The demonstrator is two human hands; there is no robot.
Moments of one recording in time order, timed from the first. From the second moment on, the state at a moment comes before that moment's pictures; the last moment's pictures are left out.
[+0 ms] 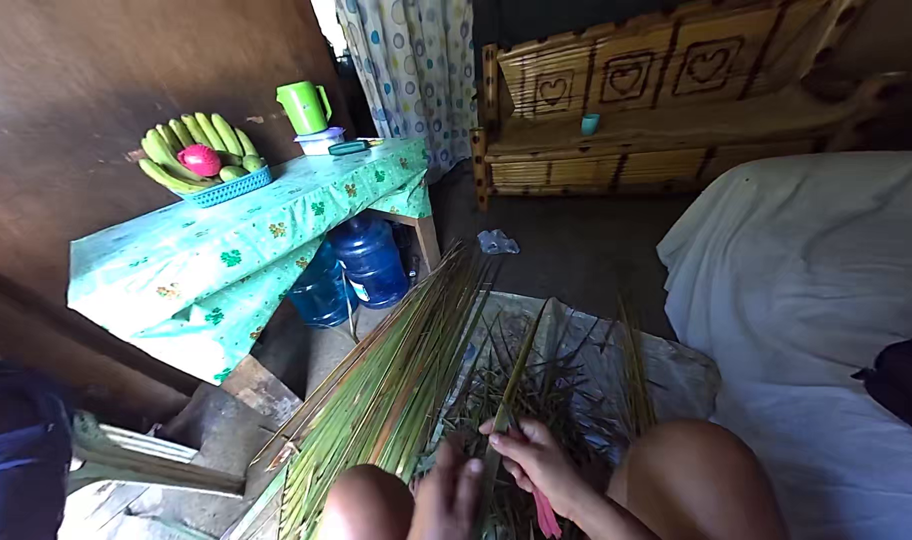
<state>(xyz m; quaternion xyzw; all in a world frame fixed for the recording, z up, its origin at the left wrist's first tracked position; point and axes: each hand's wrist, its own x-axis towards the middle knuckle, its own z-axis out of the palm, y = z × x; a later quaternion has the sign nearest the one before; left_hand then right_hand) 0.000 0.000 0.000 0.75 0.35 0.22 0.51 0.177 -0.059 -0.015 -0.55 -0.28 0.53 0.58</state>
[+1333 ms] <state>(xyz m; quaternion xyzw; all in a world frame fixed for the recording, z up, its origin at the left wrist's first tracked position) 0.047 0.028 -0.049 0.51 0.37 0.16 0.76 0.210 -0.042 -0.077 -0.64 -0.46 0.32 0.53</state>
